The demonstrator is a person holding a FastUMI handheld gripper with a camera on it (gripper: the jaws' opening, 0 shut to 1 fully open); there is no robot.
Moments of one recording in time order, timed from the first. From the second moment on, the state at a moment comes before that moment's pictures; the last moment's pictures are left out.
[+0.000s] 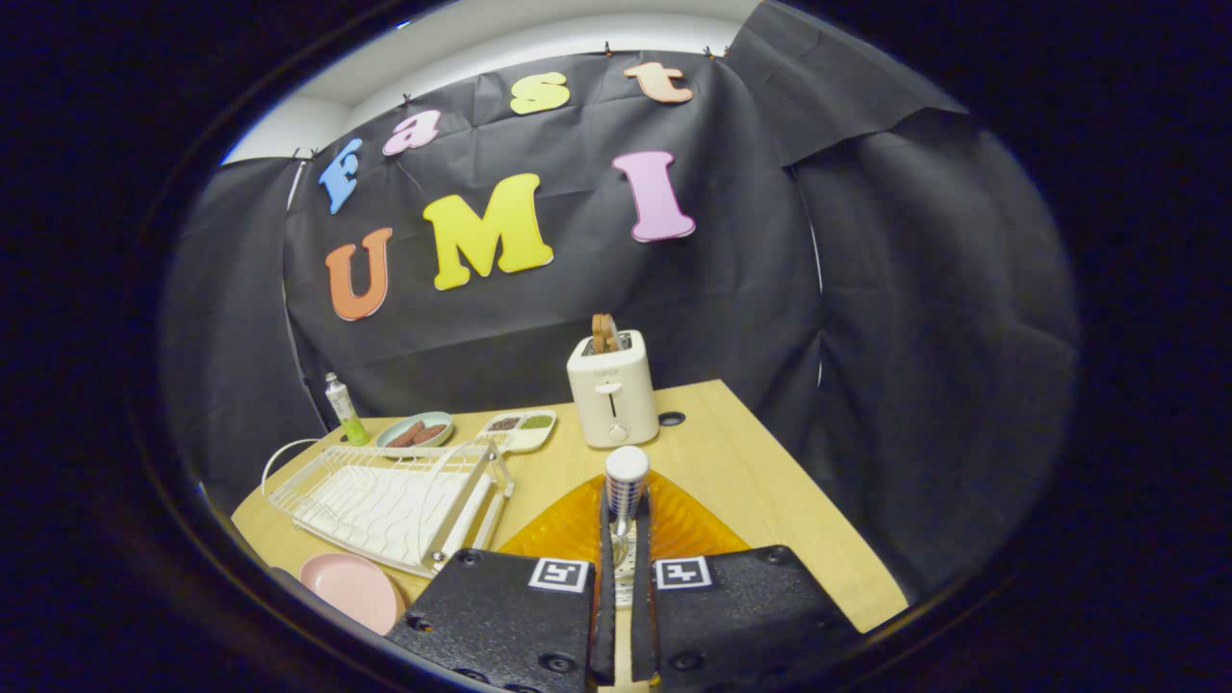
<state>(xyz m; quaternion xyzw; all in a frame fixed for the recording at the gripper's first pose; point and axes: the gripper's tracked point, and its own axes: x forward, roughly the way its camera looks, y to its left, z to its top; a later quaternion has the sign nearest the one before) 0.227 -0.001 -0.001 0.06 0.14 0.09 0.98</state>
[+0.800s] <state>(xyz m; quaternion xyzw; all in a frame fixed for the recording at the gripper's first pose) 0.074 0.214 0.005 -0.04 0.17 0.21 0.96</state>
